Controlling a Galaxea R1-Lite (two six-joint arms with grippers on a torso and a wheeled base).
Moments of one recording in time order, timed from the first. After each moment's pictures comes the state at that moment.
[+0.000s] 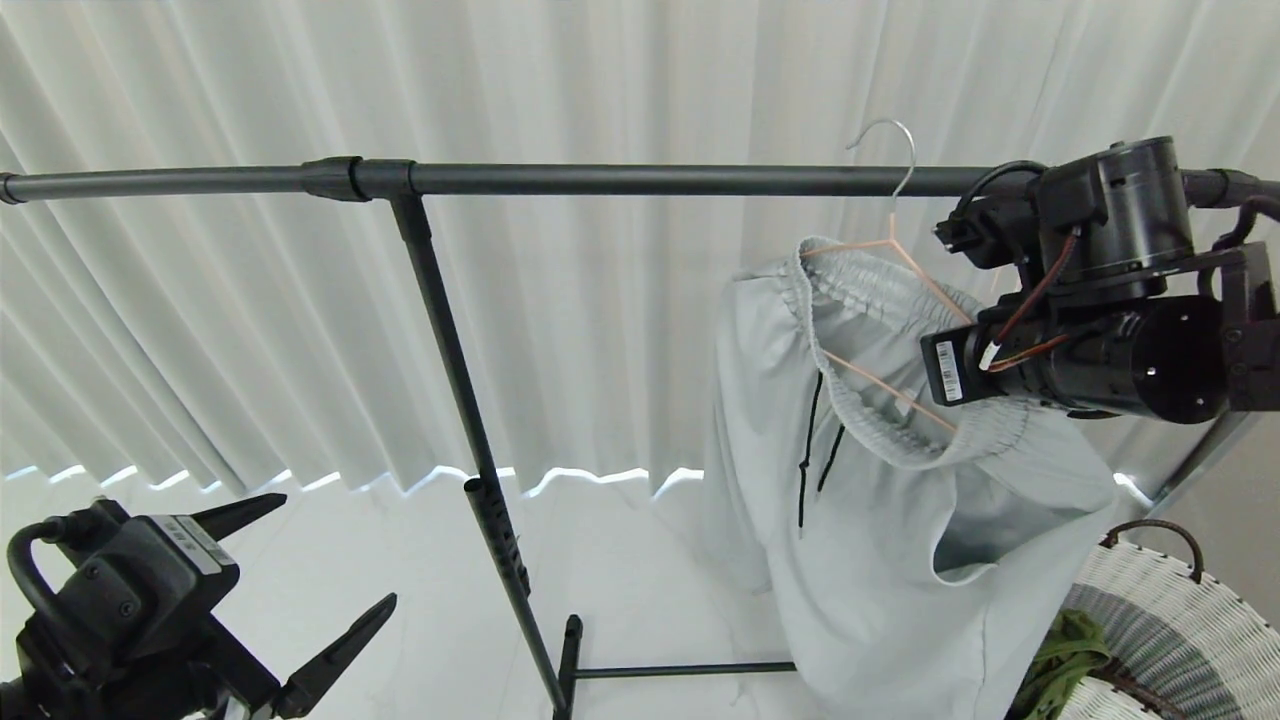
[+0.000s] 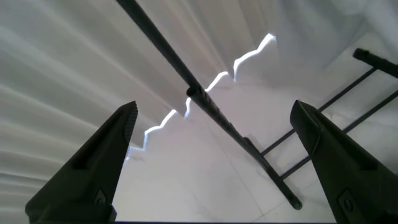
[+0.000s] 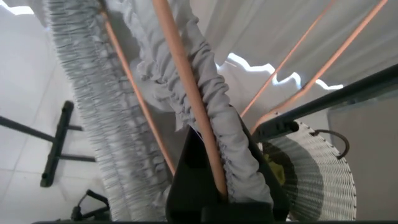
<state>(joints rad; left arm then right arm) -0.21 1.08 -0.15 -0.69 -0.16 0.60 0.63 1.64 -1.28 0.12 -0.50 0.07</state>
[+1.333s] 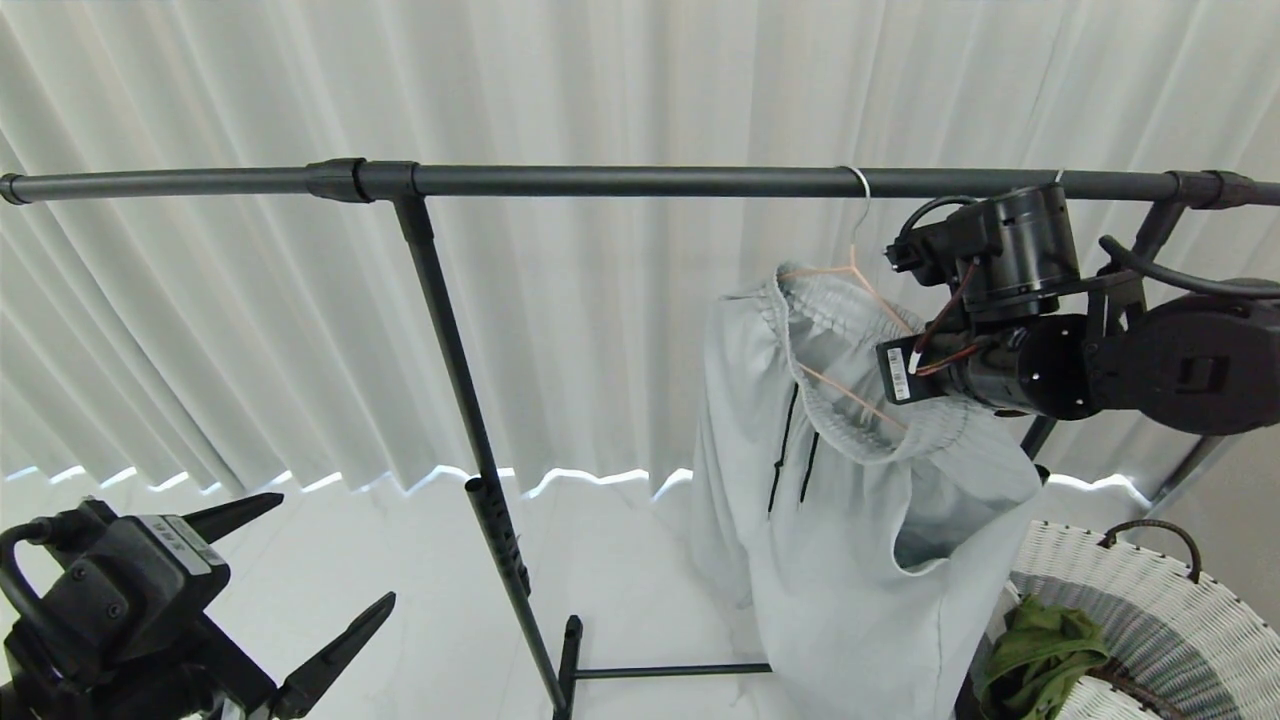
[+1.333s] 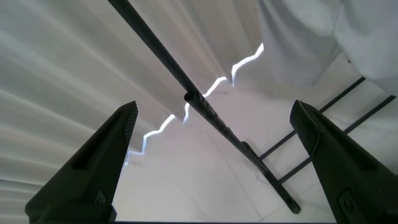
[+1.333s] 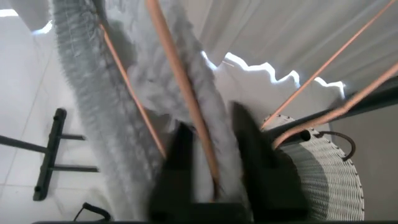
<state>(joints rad) -0.22 1.07 -0.15 -0.69 -0.15 0.58 0.60 1.78 -1.33 0.03 -0.51 0.07</state>
